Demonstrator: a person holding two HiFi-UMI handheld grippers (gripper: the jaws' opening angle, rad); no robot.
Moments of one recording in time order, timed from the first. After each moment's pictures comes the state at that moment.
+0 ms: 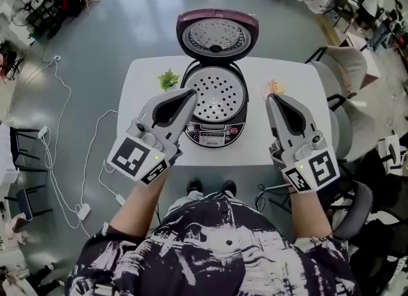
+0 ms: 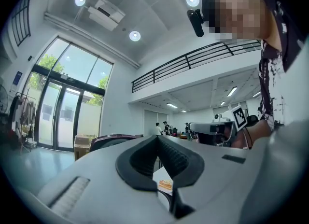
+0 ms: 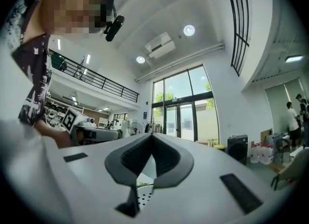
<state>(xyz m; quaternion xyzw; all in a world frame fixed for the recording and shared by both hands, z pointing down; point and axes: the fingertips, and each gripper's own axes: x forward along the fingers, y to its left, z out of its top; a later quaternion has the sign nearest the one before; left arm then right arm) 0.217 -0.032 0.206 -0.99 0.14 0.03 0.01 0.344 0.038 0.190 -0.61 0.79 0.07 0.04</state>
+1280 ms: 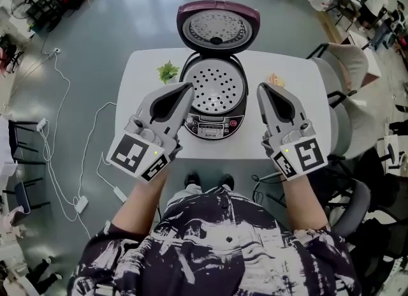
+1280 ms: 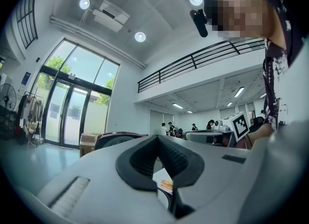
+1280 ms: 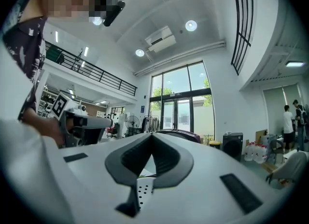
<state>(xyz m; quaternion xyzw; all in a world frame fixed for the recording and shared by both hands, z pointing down) 0.209 -0.030 0.212 -0.98 0.17 0.04 0.00 0.342 0.018 0.220 -0.62 0.78 0.06 0.00</state>
